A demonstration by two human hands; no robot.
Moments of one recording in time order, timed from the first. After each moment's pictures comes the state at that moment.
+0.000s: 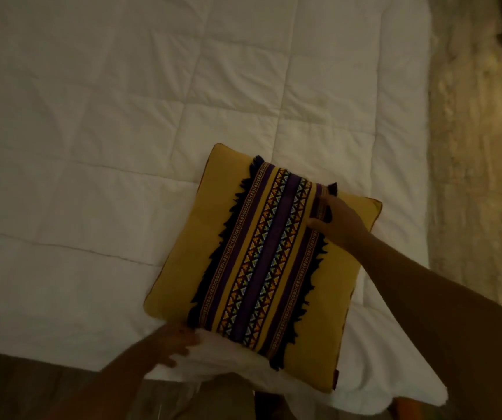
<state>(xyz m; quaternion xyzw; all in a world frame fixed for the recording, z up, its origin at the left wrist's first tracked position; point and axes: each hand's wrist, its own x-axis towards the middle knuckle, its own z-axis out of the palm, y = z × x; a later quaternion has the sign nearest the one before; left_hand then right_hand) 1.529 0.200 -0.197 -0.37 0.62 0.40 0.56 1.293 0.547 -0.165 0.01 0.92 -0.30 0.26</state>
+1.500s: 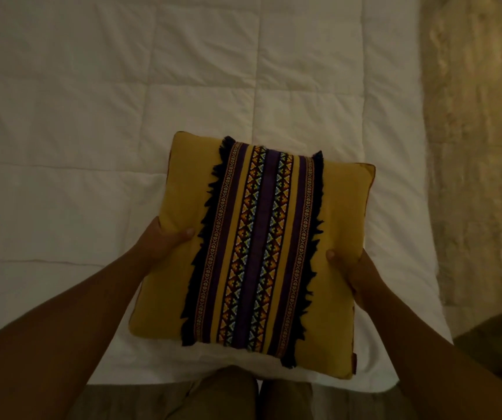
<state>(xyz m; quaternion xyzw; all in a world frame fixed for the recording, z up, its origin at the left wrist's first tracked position) 1.359 0.180 -0.233 -0.28 0.72 0.55 0.31 1.420 0.611 -0.236 0.36 0.63 -0.64 0.27</state>
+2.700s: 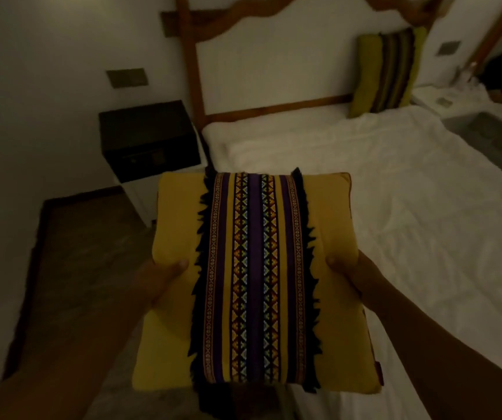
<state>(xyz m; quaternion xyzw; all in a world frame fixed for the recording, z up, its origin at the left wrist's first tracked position) 1.960 -0.129 0.004 -0.63 0.40 0.62 -0.22 1.543 0.010 0.012 -0.25 0.67 -0.45 0.53</state>
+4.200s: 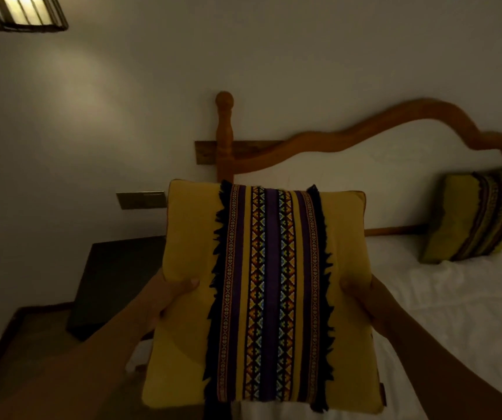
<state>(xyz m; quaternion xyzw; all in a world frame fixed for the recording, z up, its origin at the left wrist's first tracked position) 1.832 -0.739 0.058 -0.52 0.38 0.70 -0.32 1.391 -0.655 0.061 -0.32 0.65 -0.46 0.51</state>
